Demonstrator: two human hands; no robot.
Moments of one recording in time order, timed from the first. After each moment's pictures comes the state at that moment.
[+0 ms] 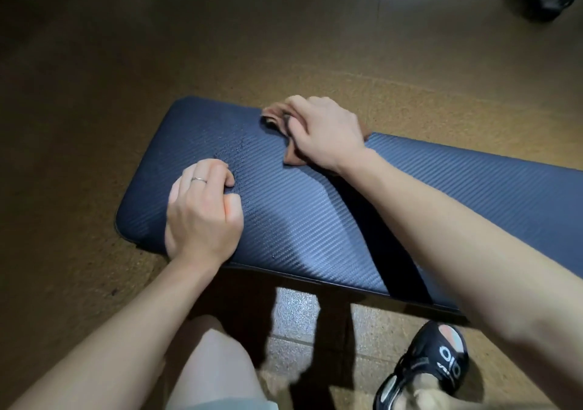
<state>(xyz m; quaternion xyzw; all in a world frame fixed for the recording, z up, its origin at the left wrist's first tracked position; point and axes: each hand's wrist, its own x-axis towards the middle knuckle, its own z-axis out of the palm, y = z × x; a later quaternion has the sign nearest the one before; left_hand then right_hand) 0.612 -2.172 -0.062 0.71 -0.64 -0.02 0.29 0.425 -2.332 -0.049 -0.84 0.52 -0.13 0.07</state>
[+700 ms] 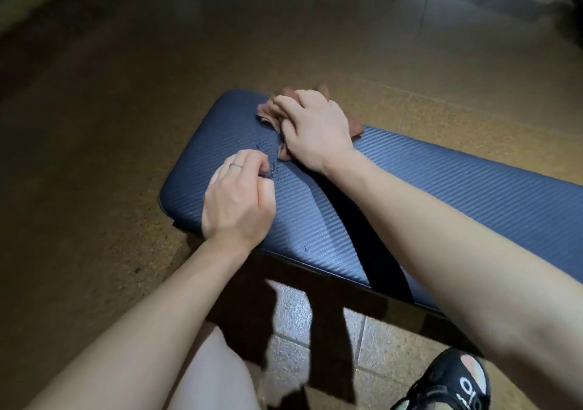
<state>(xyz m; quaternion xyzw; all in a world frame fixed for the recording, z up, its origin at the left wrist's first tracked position) 0.613 -2.169 -0.057 0.73 -0.61 -0.06 0.31 0.500 -2.324 -0.062 -0.87 0.48 -0.14 0.04</state>
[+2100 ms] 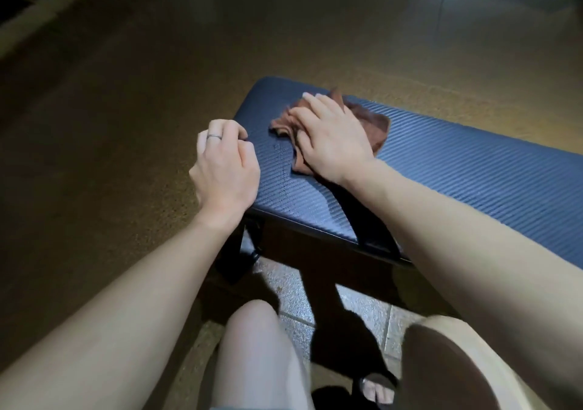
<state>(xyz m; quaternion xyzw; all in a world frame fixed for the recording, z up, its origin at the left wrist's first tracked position) 0.683 -2.165 -0.063 0.81 -0.52 -0.02 0.28 0.521 -2.264 -0.057 -0.89 0.44 -0.10 0.04</state>
